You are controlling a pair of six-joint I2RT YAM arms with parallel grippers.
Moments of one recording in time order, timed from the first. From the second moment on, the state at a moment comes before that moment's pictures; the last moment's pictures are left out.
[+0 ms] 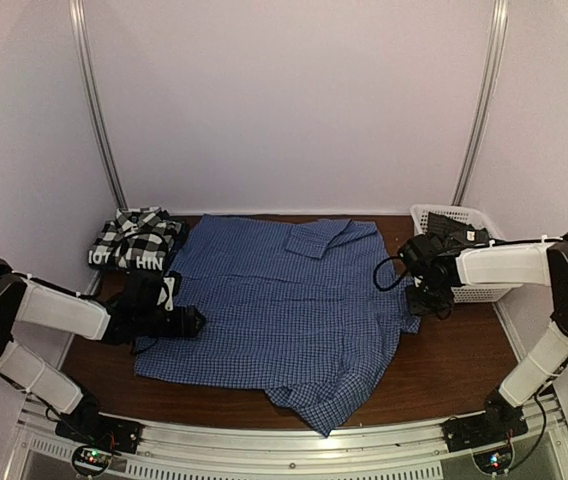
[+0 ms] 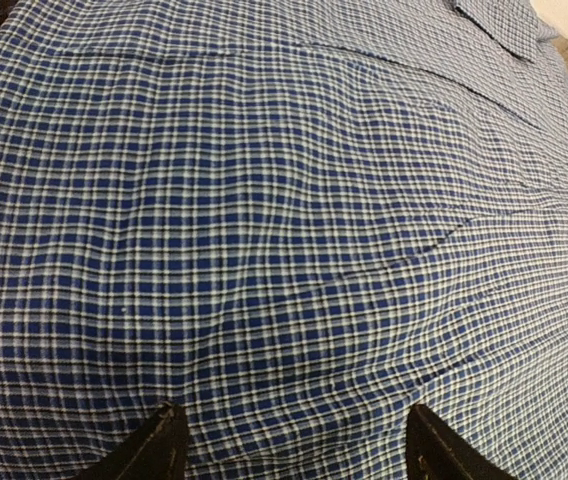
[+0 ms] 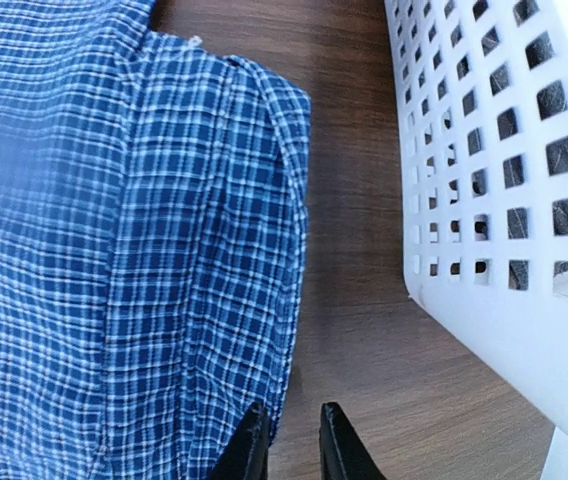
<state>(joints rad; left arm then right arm) -0.50 1.44 0.43 0.25 0.05 -0.44 0.45 1.60 0.90 -0.56 0.44 0.38</state>
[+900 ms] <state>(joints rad) -0.50 1.33 0.43 0.26 0.16 -0.41 0.84 1.29 0.73 -0.36 0.09 0.45</state>
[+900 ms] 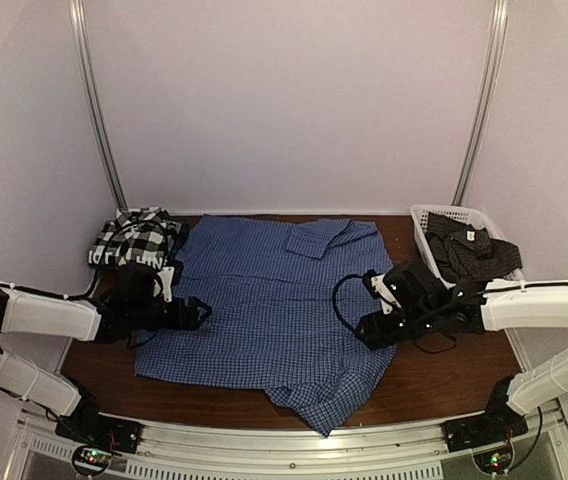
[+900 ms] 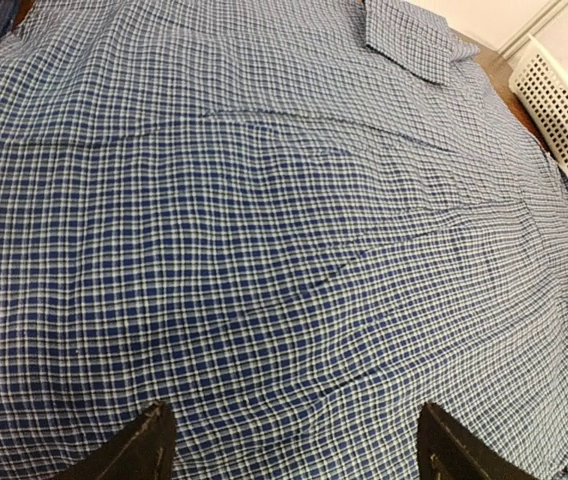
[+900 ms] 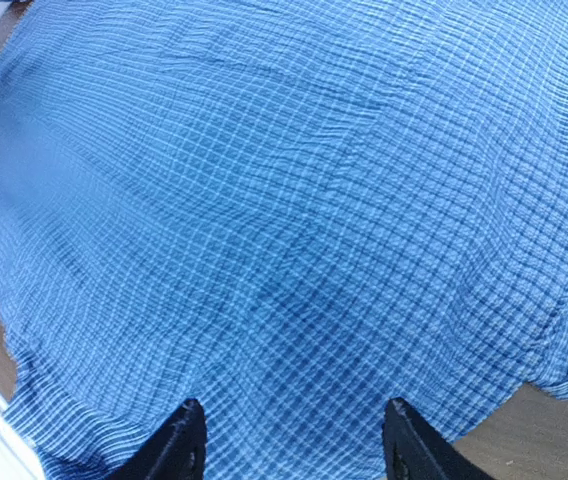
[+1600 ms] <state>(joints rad) -0.50 1.38 0.59 0.15 0.14 -0.38 1.51 1.54 0.92 -0.42 0.23 0.49</state>
